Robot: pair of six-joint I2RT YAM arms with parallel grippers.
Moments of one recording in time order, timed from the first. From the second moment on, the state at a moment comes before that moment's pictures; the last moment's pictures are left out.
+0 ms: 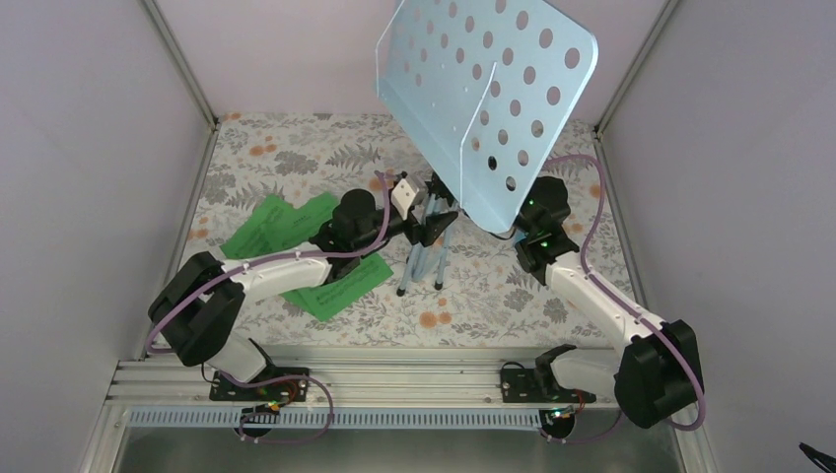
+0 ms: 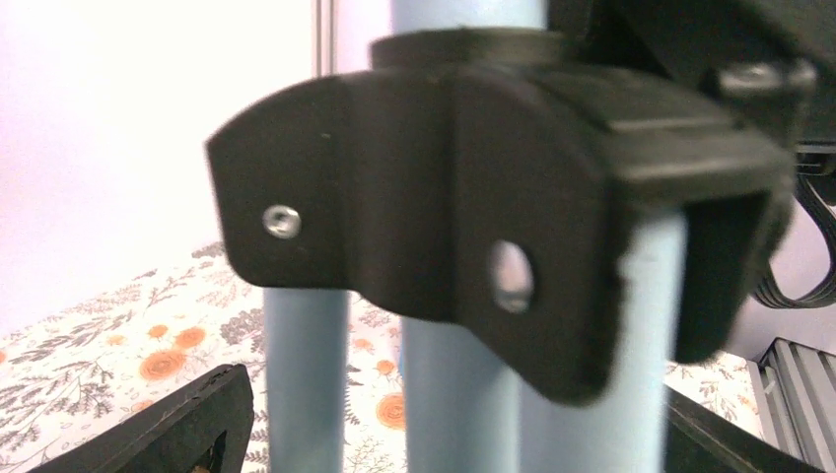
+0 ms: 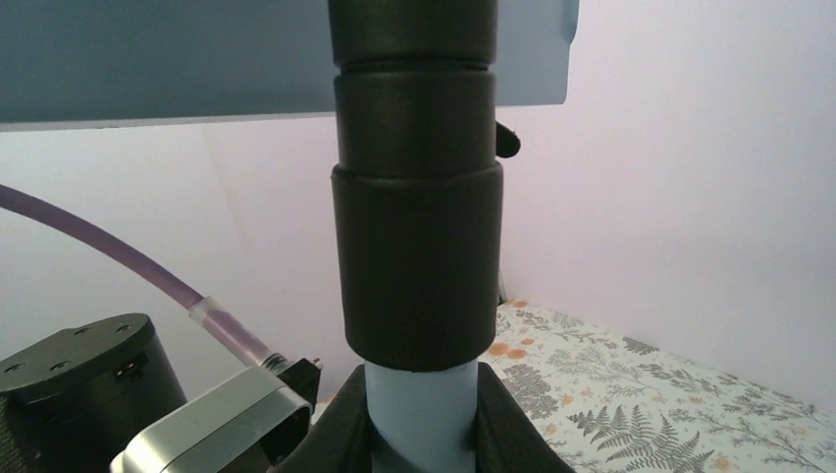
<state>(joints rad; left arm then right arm) -0.78 1.52 0.85 0.66 0.31 -0.10 0.44 1.18 0.79 0.62 -0.58 0.37</state>
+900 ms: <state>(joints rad) -0.81 1.55 0.85 0.65 0.27 -0.10 0.46 1.16 0.76 0.62 -0.48 0.41</state>
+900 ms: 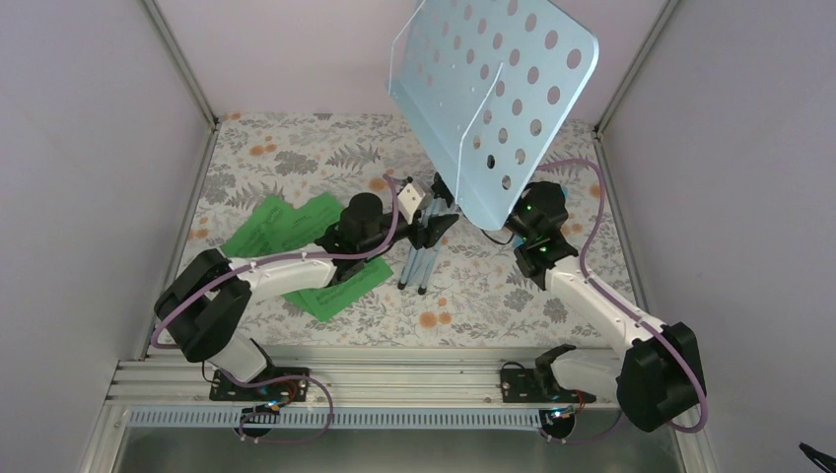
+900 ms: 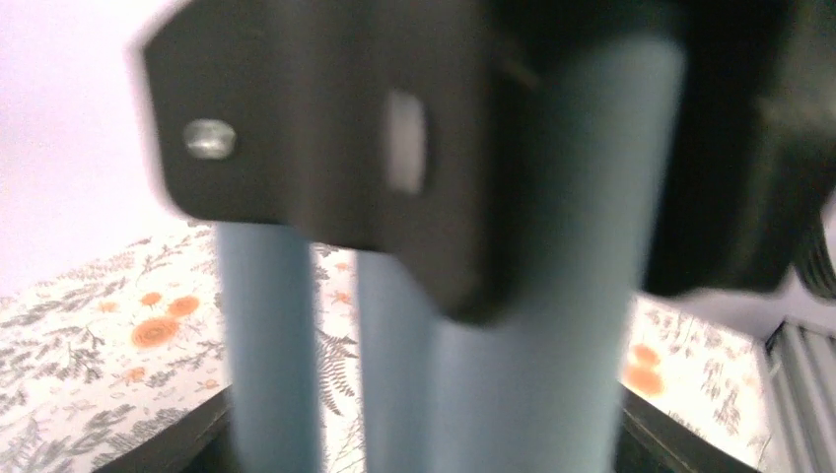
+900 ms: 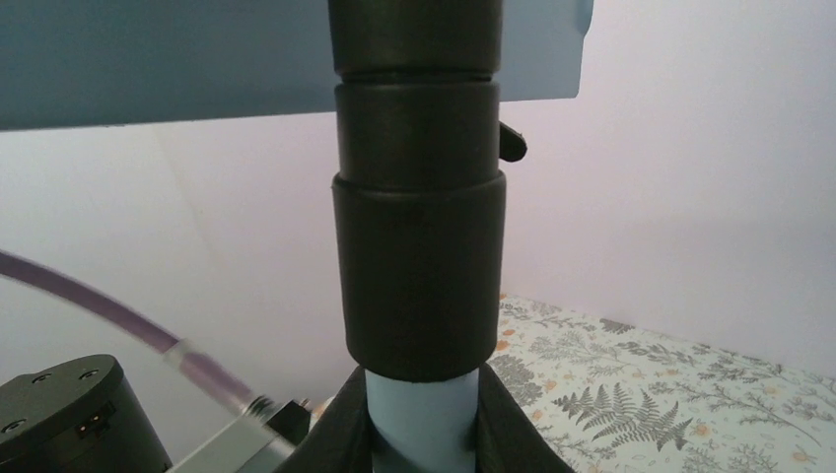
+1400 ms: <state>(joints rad) -0.82 1.52 0.81 0.59 0.32 -0.12 0.46 1.15 0.73 0.64 -0.47 0.44</state>
